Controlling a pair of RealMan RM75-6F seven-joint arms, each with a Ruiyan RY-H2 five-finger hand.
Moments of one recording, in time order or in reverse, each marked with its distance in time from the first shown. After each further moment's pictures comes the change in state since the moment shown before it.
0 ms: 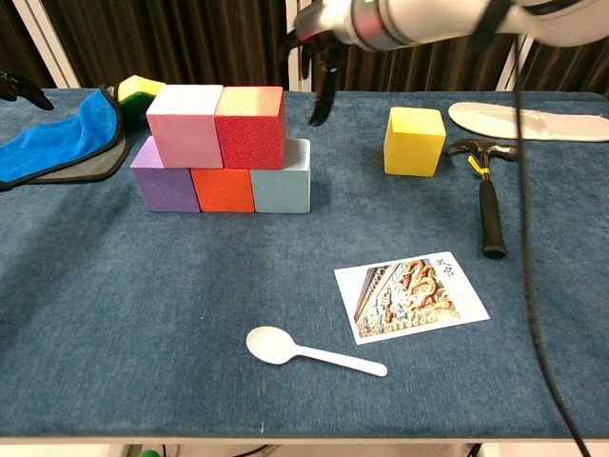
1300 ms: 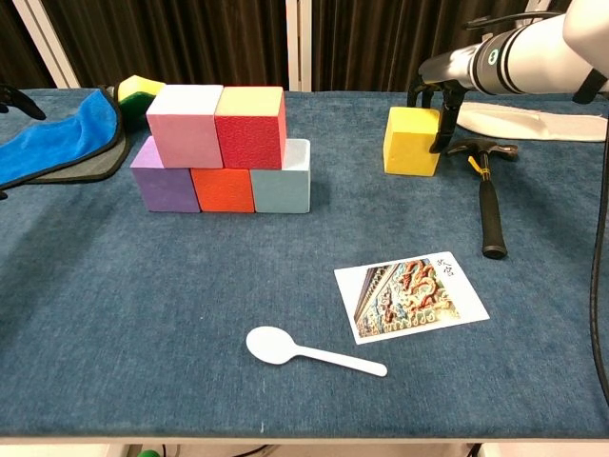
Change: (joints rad) left arm 0.014 -0.005 0.001 -0.020 -0.056 0.001 0.003; right arm -0.191 -0.090 -0.148 0.401 -0.097 -0.216 0.078
